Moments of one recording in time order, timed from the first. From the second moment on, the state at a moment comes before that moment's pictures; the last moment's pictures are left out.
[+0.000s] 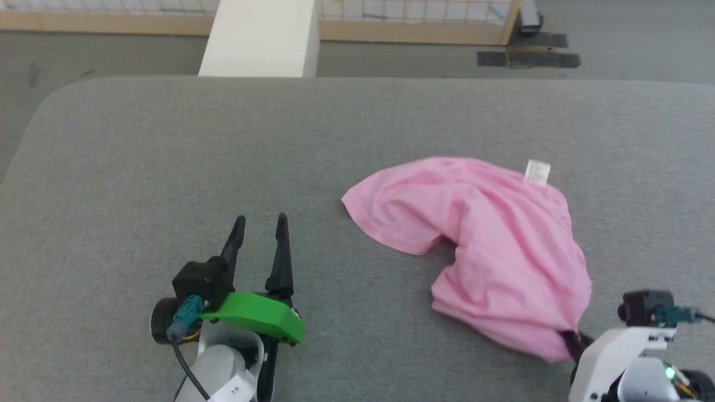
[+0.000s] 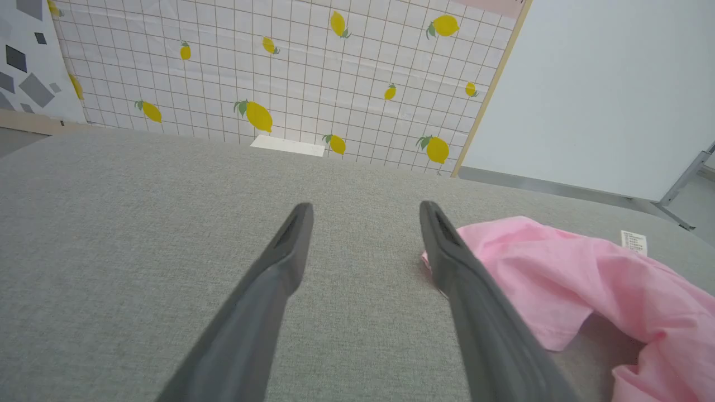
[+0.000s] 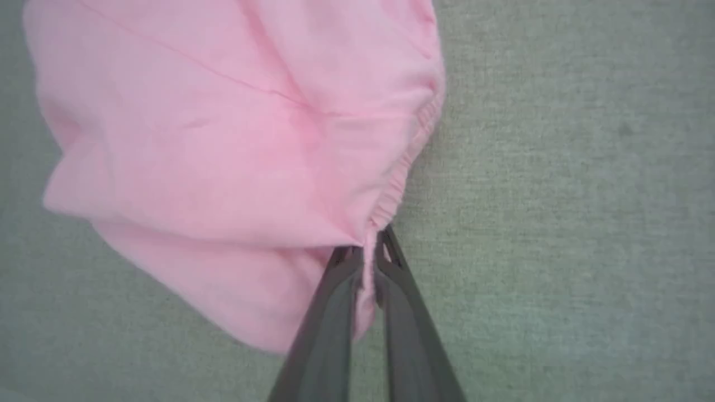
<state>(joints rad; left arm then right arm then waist) -0.18 0.05 -0.20 0.21 -0.30 0.05 -0.26 0.05 -0.06 -0.12 0.03 0.28 0.13 0.56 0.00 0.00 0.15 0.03</state>
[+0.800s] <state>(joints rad) -0.75 0.10 -0.37 0.68 -0.34 0.05 0.55 -0.04 -0.05 -0.26 -0.07 0.32 0.13 0.42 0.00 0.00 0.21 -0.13</state>
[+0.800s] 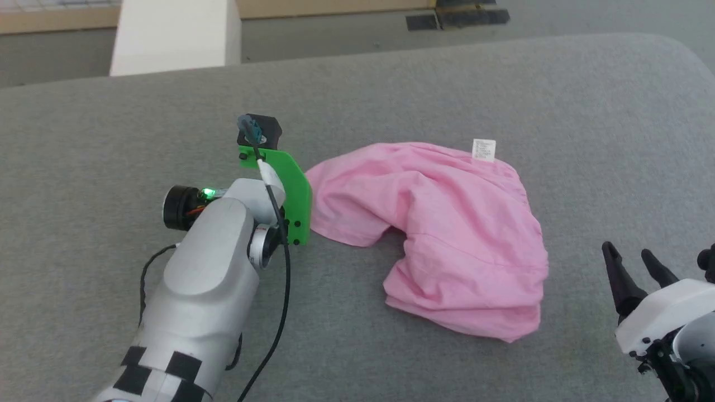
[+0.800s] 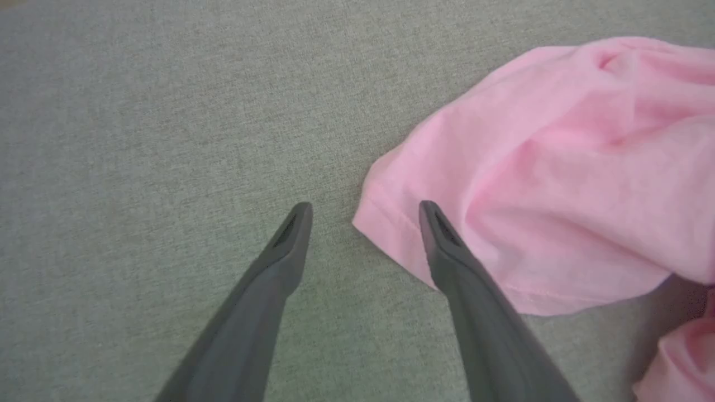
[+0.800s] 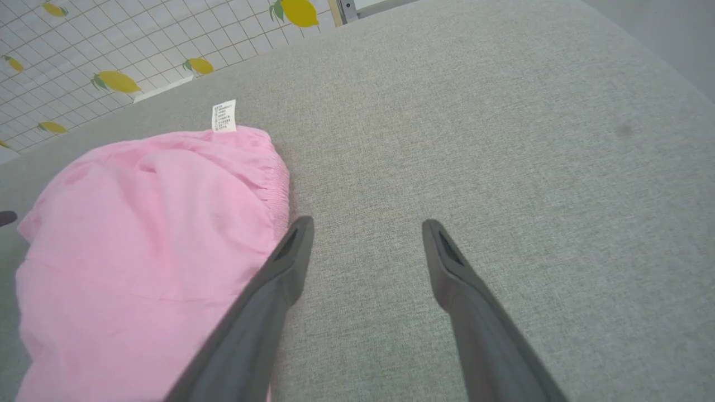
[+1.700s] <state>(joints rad) -0.48 0.21 -0.14 0.49 -0.53 0.11 0.40 -0.06 -0.05 -0.26 0.01 0.33 0.13 0.37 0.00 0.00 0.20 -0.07</state>
